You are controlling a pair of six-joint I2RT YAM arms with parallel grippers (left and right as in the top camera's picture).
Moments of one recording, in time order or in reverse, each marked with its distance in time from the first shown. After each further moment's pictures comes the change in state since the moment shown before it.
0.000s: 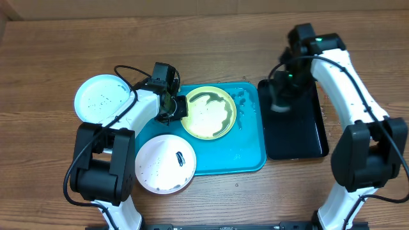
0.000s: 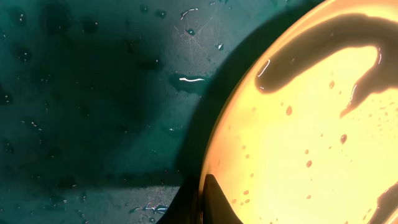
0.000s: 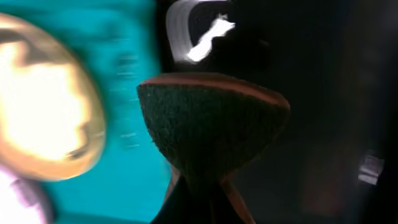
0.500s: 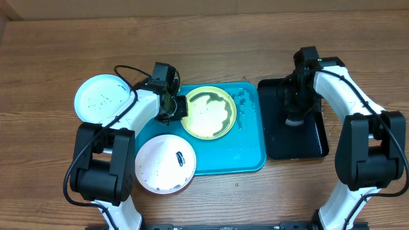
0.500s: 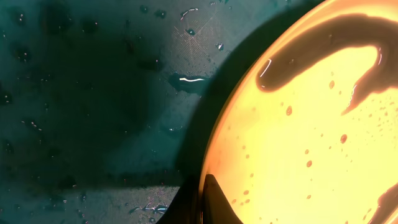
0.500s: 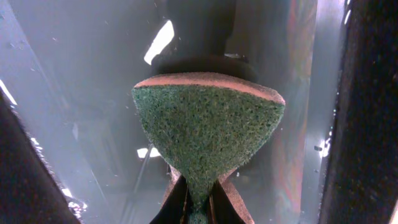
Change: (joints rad) left arm 0.000 0.000 0.000 0.000 0.000 0.000; right arm -0.049 0.000 -0.271 0.233 0.143 -0.004
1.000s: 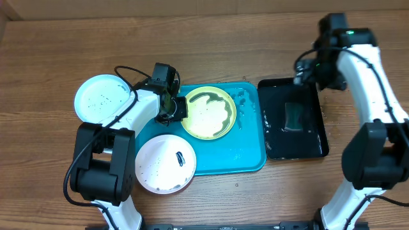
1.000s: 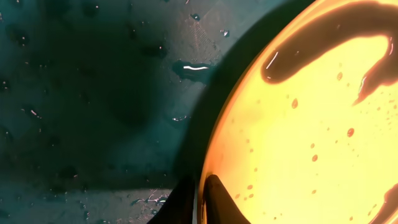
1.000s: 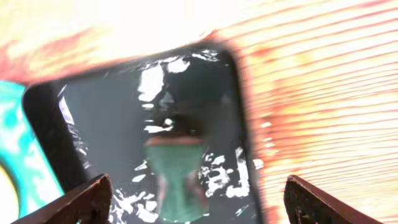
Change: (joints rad) left arm 0.000 0.000 0.000 -0.023 -0.001 0.000; right arm -0.109 0.000 0.356 -0.191 0.043 -0.003
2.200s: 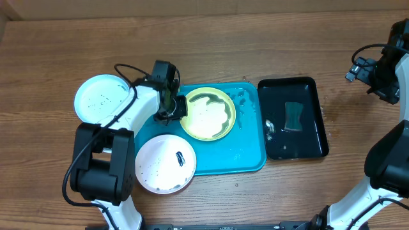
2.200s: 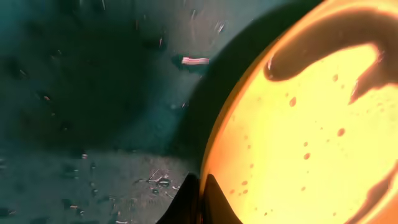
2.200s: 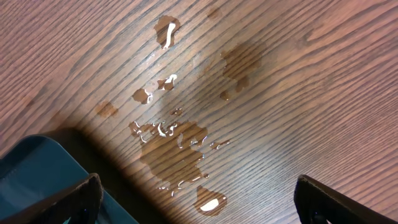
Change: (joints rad) left arm -0.002 0.001 0.071 -0.103 -0.003 0.000; right arm -0.325 0.000 0.000 0.041 0.017 0.103
